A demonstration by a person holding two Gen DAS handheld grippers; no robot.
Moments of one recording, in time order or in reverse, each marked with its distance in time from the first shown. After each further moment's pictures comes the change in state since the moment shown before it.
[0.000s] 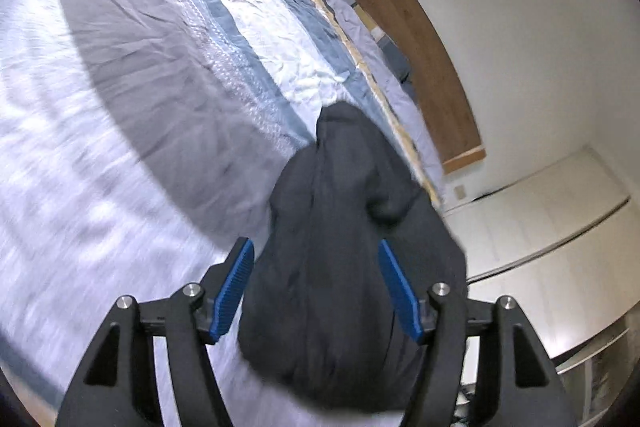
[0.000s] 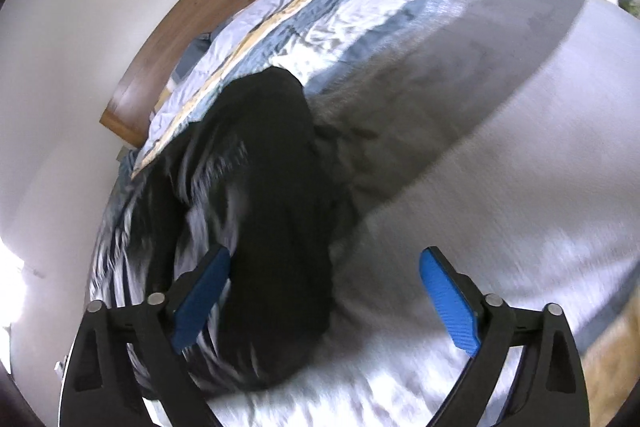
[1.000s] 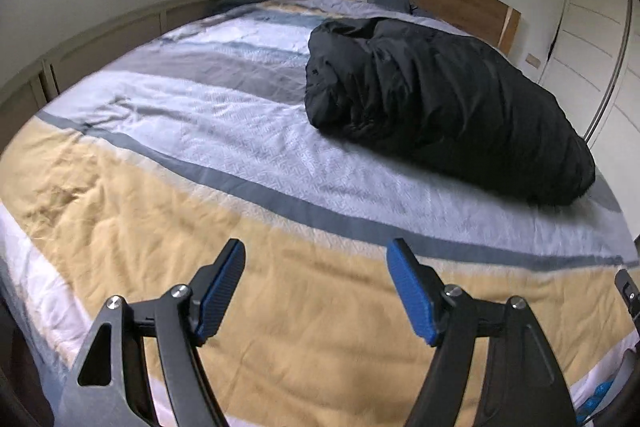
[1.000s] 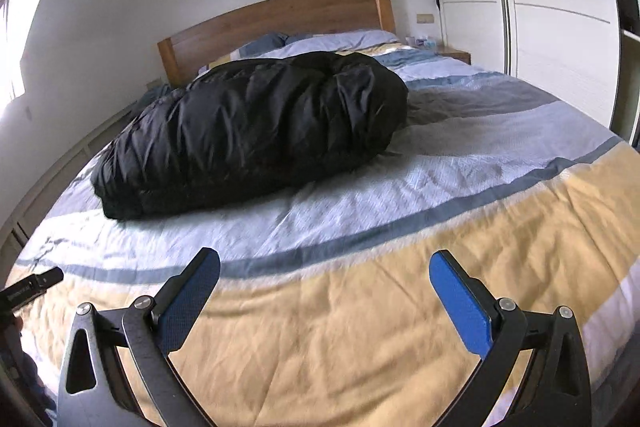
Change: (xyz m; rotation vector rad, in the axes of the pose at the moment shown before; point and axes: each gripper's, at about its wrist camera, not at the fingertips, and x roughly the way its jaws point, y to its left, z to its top) left arm -0.117 -0.043 -0.271 0.610 -0.089 0.503; right arm -0.133 0.064 -0.265 -0.488 -0.246 -0.100
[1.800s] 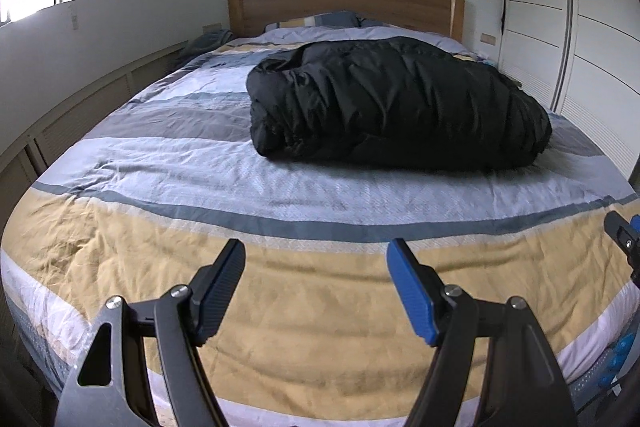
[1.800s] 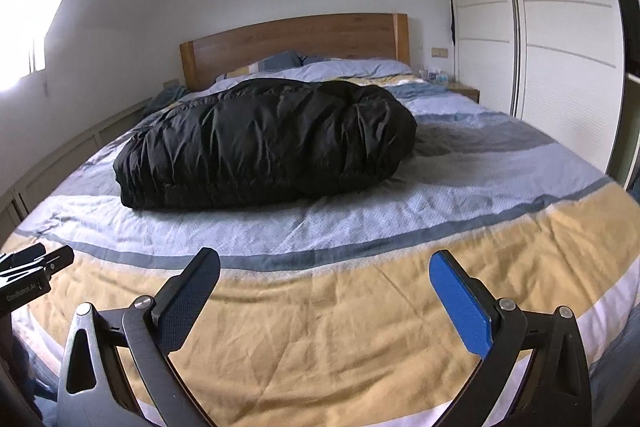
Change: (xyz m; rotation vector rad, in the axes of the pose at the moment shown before) left arm -0.042 -0.054 -0.020 0.209 -0.100 -0.048; right arm -0.042 0.017 -0.008 -0.112 -0.090 -0.002
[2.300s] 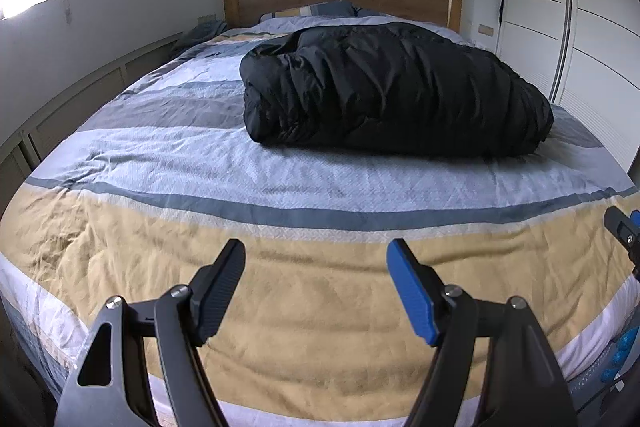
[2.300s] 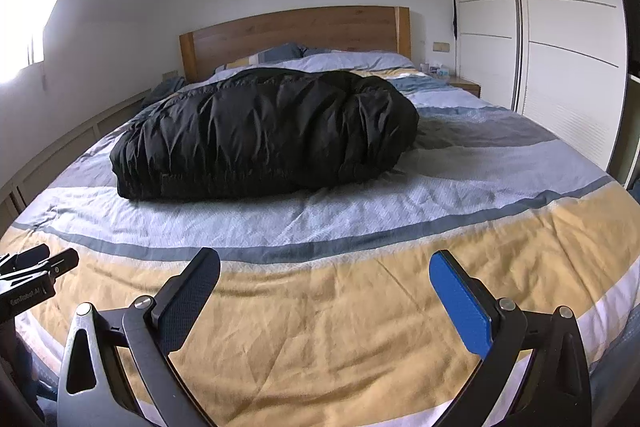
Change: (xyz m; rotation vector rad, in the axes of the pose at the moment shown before) left arm 0.016 0.002 -0.006 -0.002 0.037 -0.011; right arm 0.008 0.000 -0.004 -0.006 0.038 -0.001
